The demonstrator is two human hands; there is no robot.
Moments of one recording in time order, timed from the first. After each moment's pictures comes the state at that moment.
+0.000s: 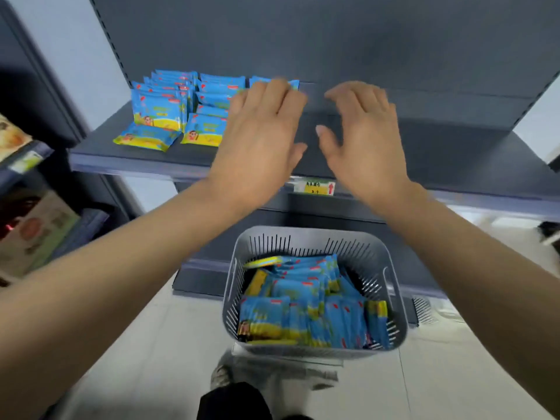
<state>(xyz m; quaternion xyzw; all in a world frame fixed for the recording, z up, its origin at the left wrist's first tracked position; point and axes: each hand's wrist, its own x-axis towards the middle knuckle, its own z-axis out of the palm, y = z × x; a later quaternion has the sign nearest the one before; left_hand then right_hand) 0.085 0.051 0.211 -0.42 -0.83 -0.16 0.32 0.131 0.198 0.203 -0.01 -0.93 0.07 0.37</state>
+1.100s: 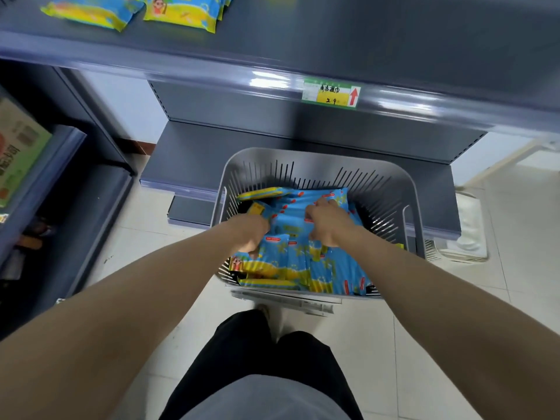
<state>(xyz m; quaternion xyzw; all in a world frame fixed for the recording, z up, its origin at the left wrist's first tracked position) 0.058 0.041 -0.082 -0.38 -0.84 0.12 -0.37 0.122 0.217 -0.090 -0.07 -0.96 0.08 -0.26</state>
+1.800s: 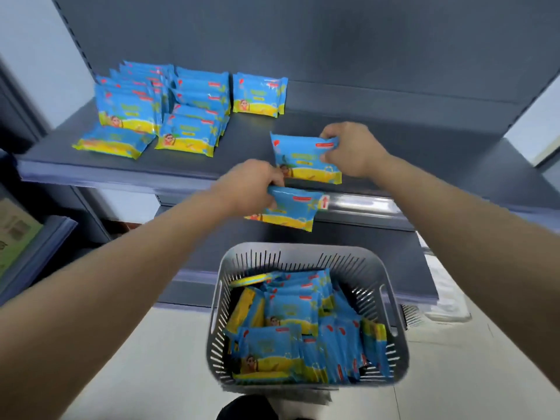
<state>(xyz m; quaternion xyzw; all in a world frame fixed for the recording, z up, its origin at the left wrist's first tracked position) -0.034 0.085 0.146 -0.43 -0.89 -0.15 -0.06 0.008 0.286 0.175 -0.11 -0.98 0.17 0.07</state>
